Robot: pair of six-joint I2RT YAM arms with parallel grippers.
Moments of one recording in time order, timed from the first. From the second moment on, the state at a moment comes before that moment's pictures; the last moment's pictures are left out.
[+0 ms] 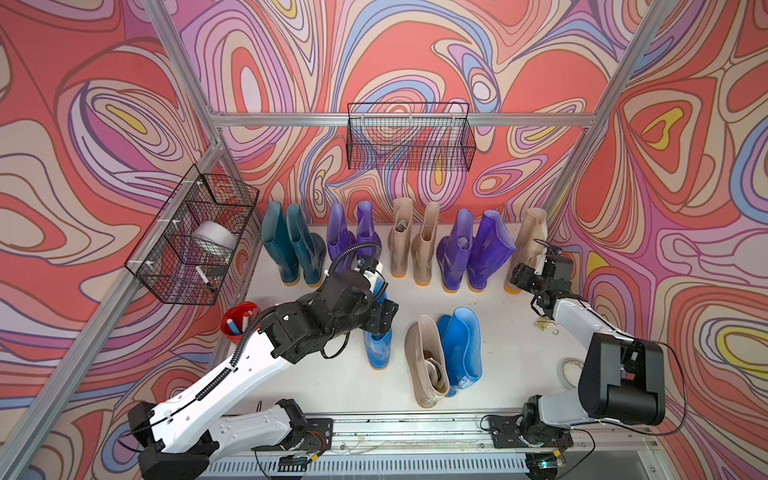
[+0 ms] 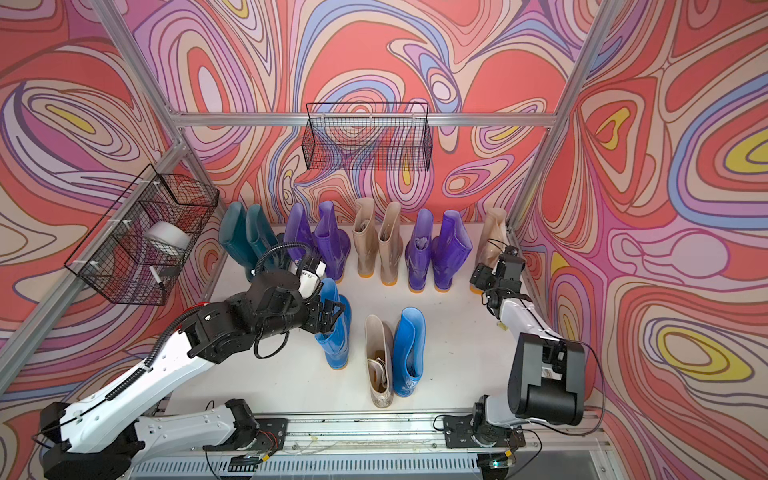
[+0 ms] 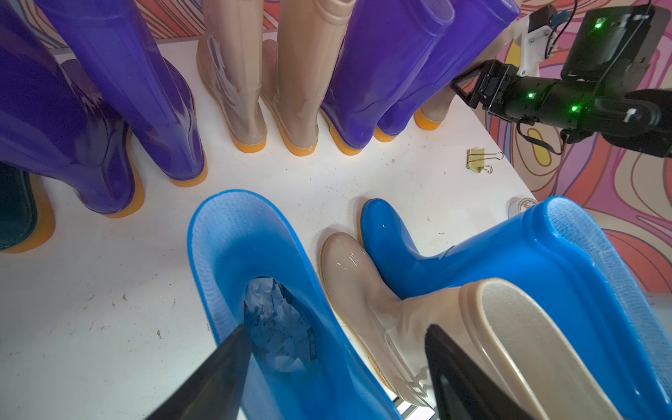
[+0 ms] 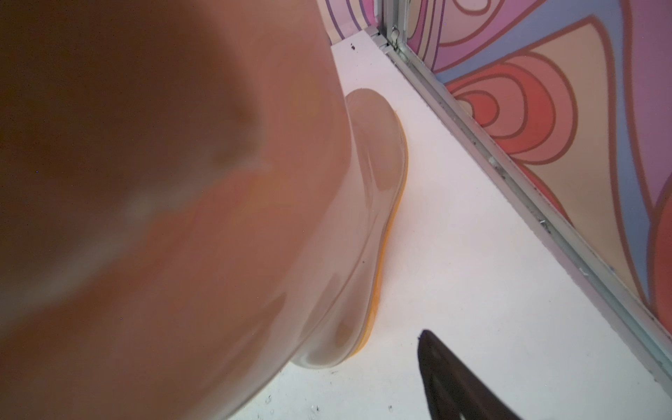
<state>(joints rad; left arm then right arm) -0.87 1.08 1.25 -0.84 -0.12 -0.47 -0.22 1.46 0.82 0.02 -0.02 0.24</state>
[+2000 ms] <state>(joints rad) -0.87 1.08 1.29 -0.84 -0.14 -0.45 -0.40 1.62 1.12 -0.13 -0.15 0.14</state>
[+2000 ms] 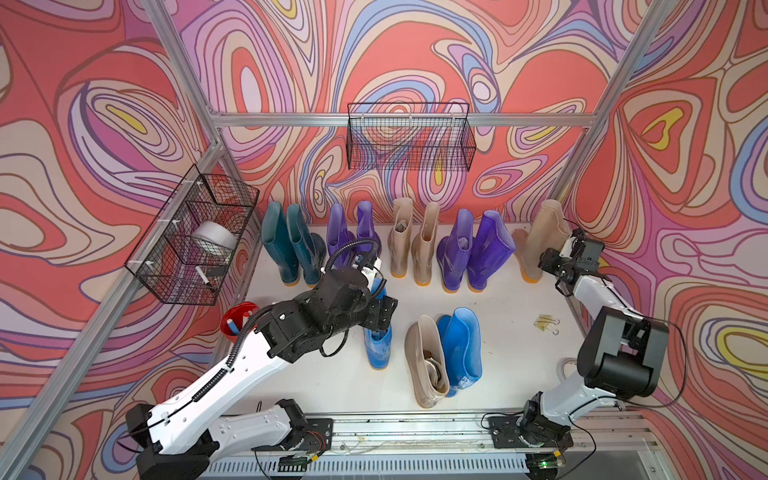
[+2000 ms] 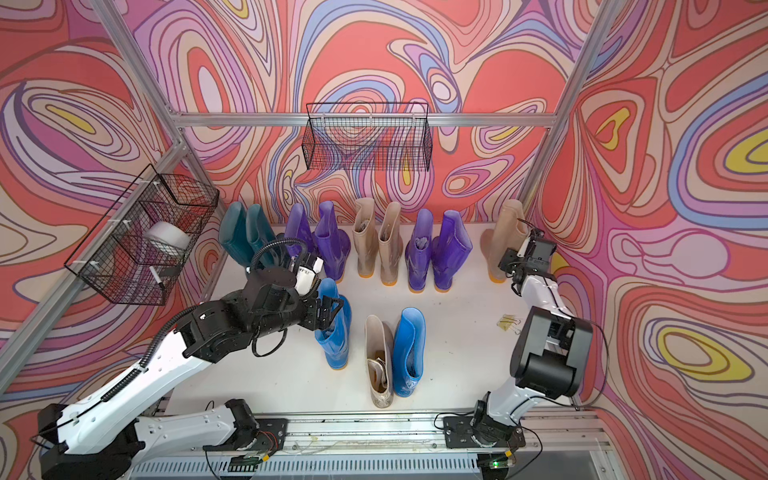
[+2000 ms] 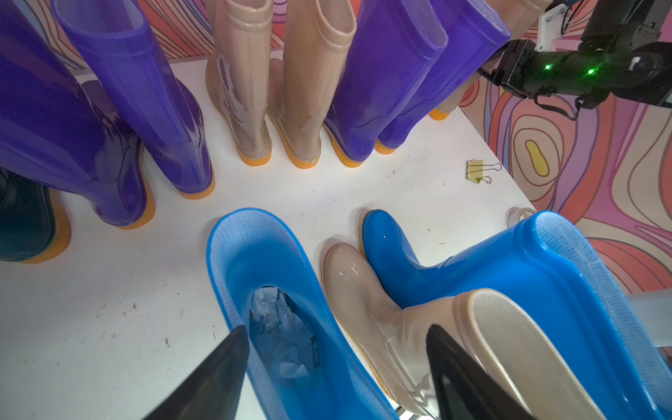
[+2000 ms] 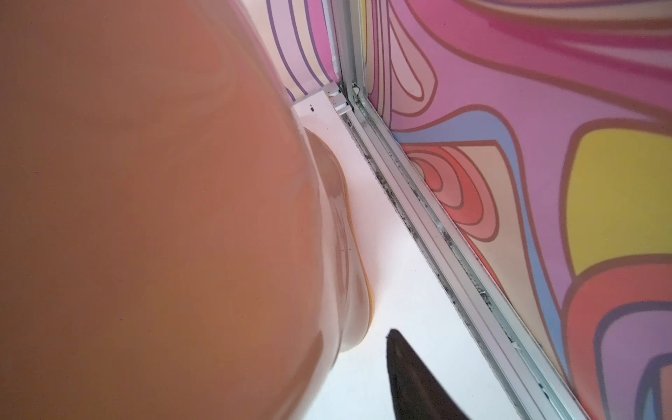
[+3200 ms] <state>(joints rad) -1.06 1.36 1.47 -0.93 -0.07 -0.43 -0.22 0.79 1.02 -0.86 -0.52 0.28</state>
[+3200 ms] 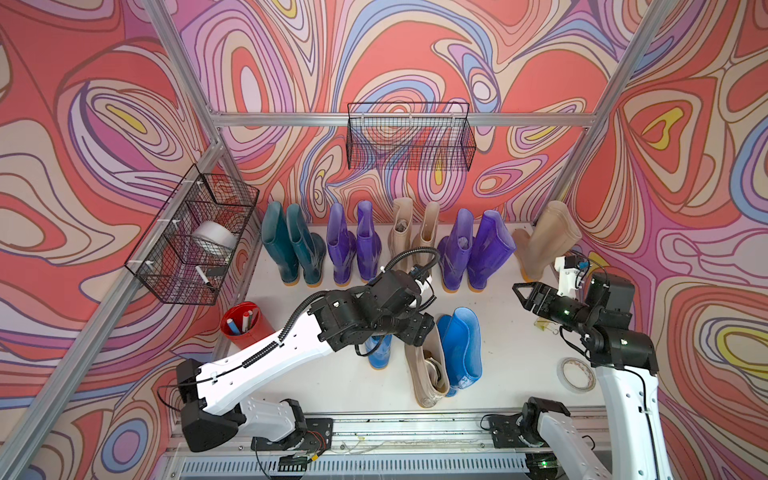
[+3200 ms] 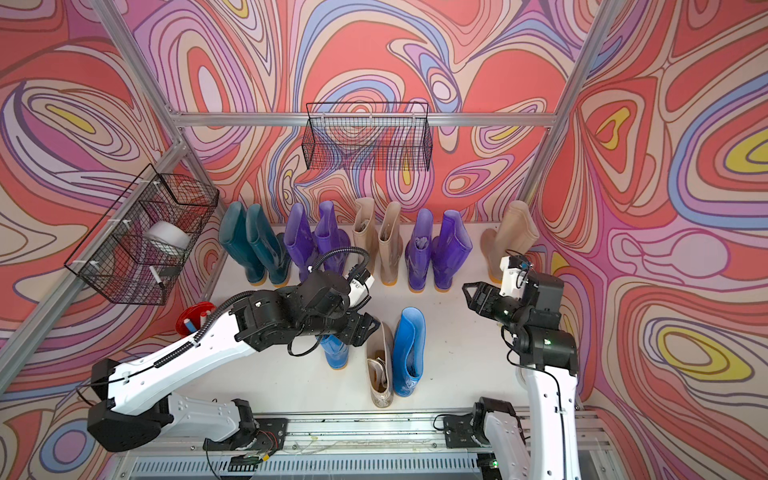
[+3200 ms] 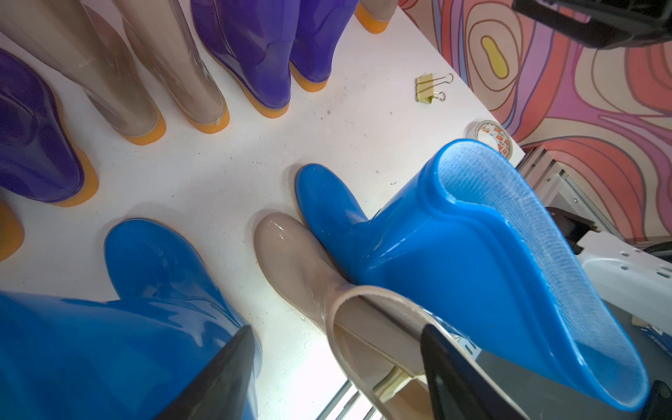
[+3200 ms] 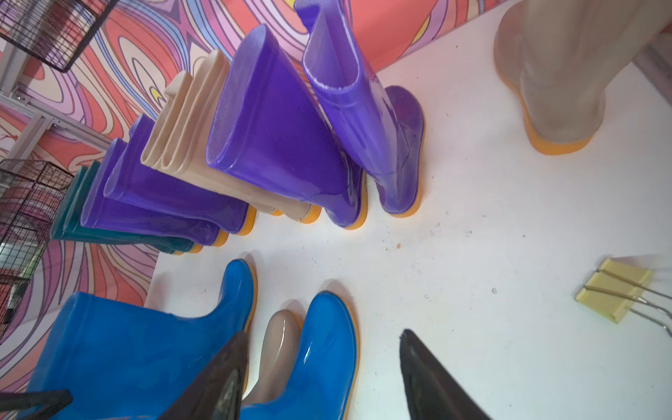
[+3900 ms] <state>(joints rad) -1.07 1.51 1.60 -1.03 -0.08 -0.36 -0.22 0.79 1.02 -0.87 -0.61 0.25</state>
